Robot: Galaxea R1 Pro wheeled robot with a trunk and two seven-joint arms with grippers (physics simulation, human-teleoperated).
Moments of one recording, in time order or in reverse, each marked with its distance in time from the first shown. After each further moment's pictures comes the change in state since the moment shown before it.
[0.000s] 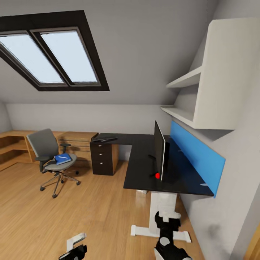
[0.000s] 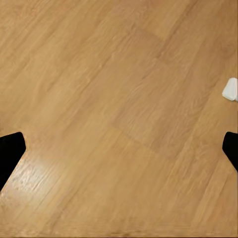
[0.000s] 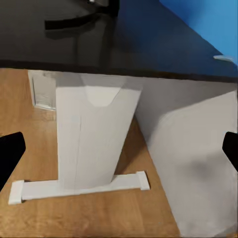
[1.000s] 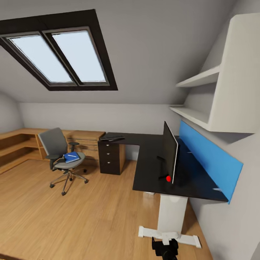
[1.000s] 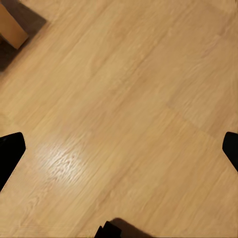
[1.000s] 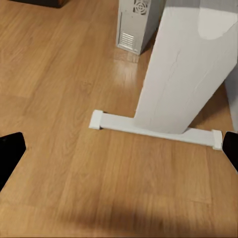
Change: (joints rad) left arm 0.000 0.021 0.001 0.390 -0.010 -0.323 -0.039; right arm 0.019 -0.036 -0.011 0.232 -0.071 -0.056 0.382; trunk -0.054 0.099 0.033
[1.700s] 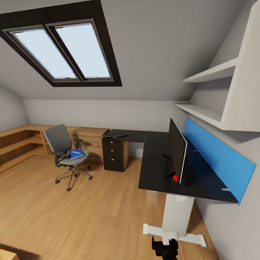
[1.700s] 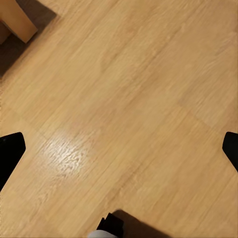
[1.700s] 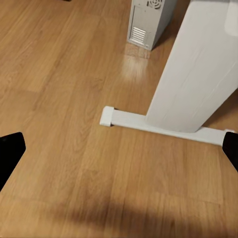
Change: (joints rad) left arm 0.000 -0.005 0.000 0.001 -0.001 -0.002 0.000; right arm 0.002 0.000 0.000 0.000 0.001 -0.007 -0.001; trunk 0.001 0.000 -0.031
